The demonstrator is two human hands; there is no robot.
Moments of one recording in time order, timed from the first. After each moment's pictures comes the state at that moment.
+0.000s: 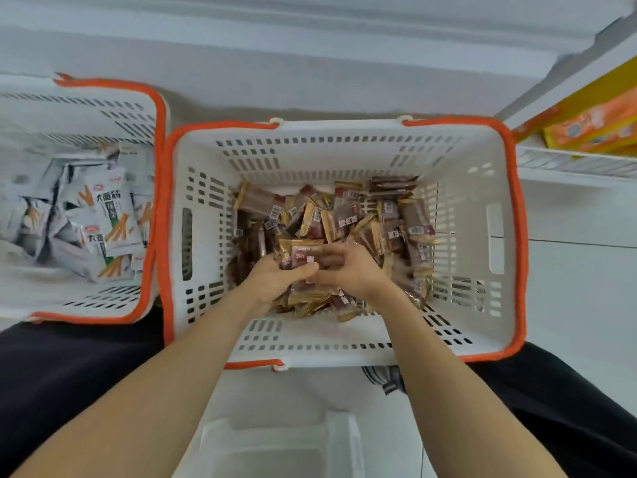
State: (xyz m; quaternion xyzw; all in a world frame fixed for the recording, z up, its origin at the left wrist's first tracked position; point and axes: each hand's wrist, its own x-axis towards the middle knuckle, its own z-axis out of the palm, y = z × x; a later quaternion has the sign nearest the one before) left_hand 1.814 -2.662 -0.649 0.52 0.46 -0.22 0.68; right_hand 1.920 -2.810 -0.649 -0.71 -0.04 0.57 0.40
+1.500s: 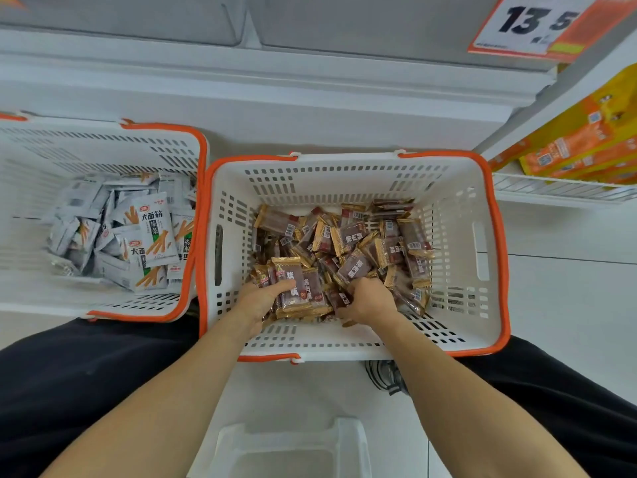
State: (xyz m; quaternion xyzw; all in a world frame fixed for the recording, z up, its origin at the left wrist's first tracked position) left_hand 1.771 -2.642 -0.631 0.45 0.59 -0.17 0.66; right_hand 1.893 -2.830 -0.652 -0.87 -0.19 0.45 0.05
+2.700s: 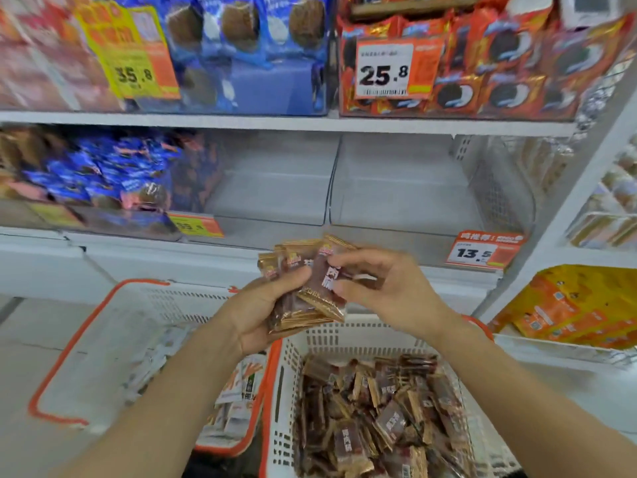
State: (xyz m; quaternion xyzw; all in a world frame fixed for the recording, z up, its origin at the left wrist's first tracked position) left_hand 1.823 -2.552 -0.303 0.49 0.30 0.00 0.82; right_hand 1.944 -2.718 -0.301 -0.65 -0.35 0.25 0.63
